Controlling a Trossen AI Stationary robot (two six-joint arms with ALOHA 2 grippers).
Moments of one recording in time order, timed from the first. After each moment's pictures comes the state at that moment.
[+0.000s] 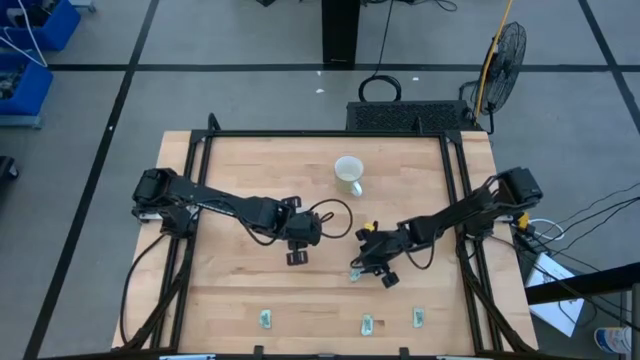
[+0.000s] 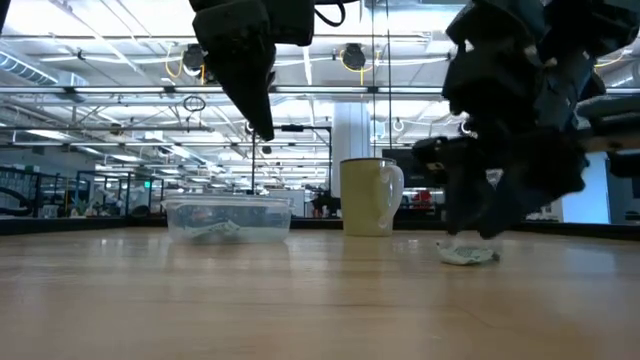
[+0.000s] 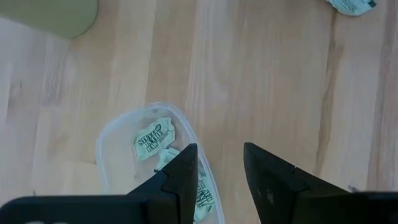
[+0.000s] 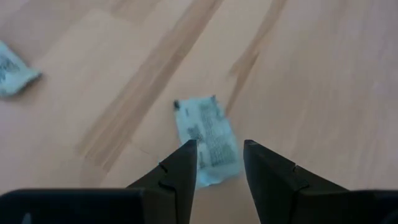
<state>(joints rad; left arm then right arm) -0.19 1.76 1.40 -0.85 -0.22 -0.25 0.26 1.62 0.62 0.17 -0.14 -0.17</state>
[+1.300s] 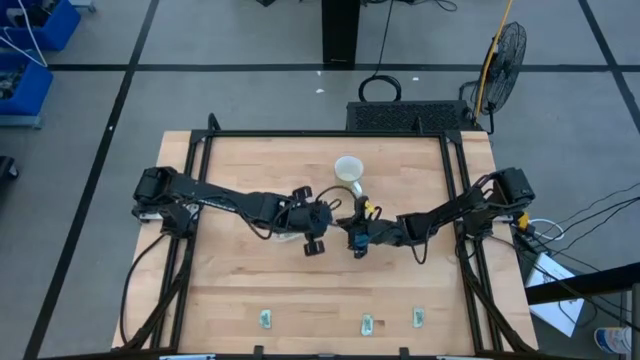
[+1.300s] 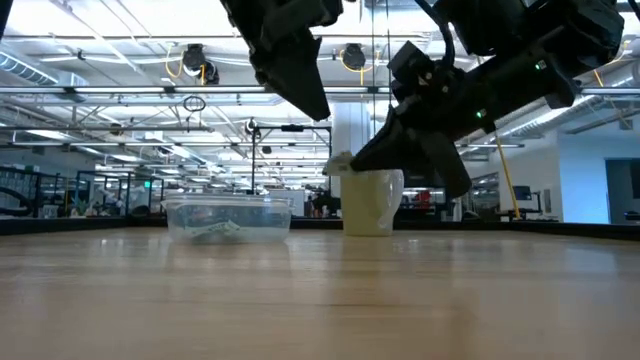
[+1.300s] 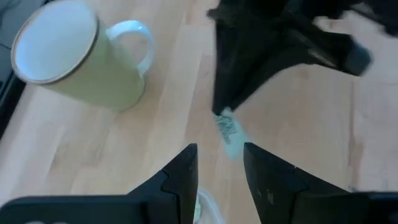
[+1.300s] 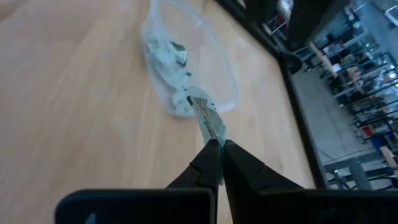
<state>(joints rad) -0.15 1.76 1.40 -0.60 -0.34 -0.20 0.20 1.67 0.62 0.58 0.52 -0.53</state>
